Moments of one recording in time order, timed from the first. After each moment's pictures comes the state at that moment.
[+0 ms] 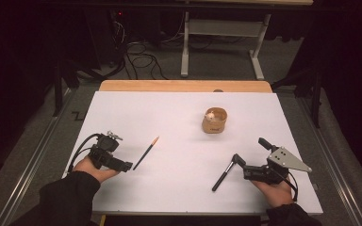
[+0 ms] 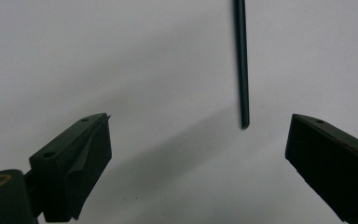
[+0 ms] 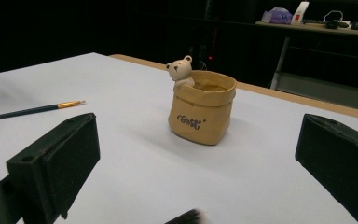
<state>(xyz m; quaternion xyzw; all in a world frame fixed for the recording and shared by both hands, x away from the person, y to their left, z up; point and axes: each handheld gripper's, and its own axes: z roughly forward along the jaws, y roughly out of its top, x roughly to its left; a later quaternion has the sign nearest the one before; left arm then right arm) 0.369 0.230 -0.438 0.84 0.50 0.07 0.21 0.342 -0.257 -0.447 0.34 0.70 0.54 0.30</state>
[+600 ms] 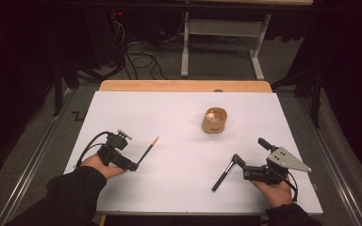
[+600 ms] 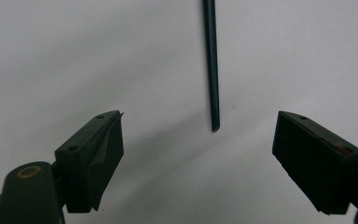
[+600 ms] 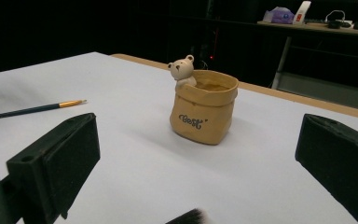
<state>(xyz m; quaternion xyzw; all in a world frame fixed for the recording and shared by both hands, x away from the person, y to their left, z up) 0.383 0.210 -0.441 0.85 0.49 0.02 0.18 0.342 -0.257 -0.447 0.34 0.71 0.54 0.30</state>
